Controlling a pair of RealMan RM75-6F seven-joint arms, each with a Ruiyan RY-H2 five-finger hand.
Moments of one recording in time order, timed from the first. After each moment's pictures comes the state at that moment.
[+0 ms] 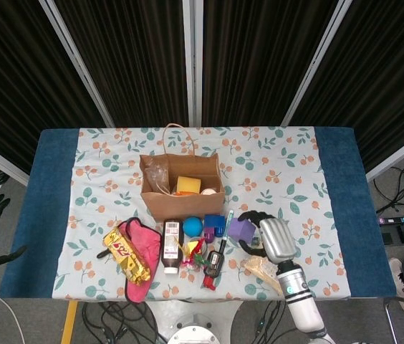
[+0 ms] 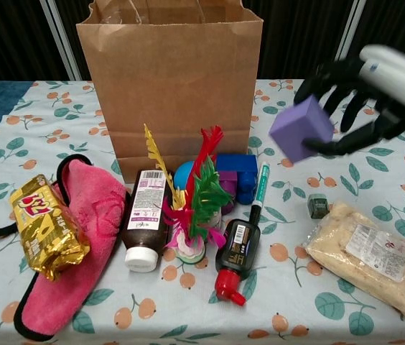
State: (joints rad) left arm -0.09 -1.30 -0.05 -1.15 1.56 1.60 -0.41; right arm 0.40 -1.56 0.16 -1.91 -1.29 1.33 -0.39
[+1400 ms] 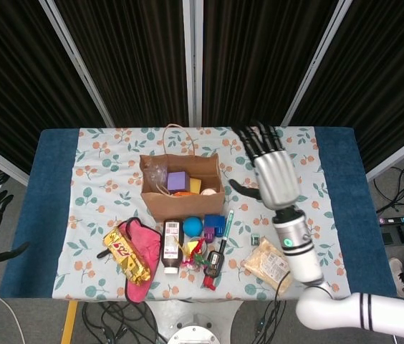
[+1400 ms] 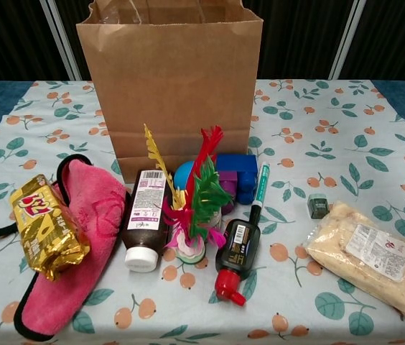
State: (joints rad) left arm -0.11 -1.28 -0.05 -1.18 1.57 1.59 -0.38; right arm 0.66 -1.38 0.41 -1.94 -1.25 1.38 -0.53
